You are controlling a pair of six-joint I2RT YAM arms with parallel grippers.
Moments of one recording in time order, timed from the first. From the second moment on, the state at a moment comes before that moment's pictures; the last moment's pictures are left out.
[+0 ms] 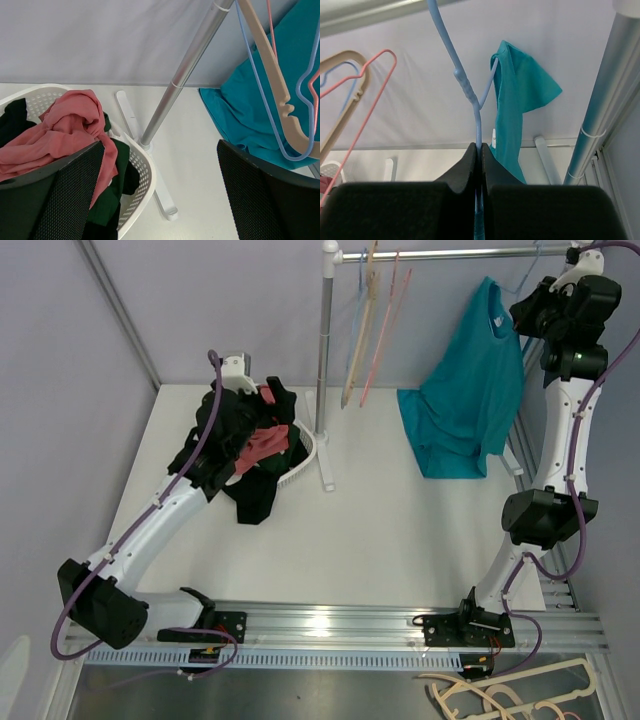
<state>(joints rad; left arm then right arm) -0.48 1.26 1.22 -0.06 -0.20 -0.31 -0.21 1.93 2.38 -0.54 -0.30 0.18</state>
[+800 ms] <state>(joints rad) -0.82 1.10 1.18 0.06 -0.29 -0.08 -0.12 1.62 2.10 -0.52 -0.38 0.25</state>
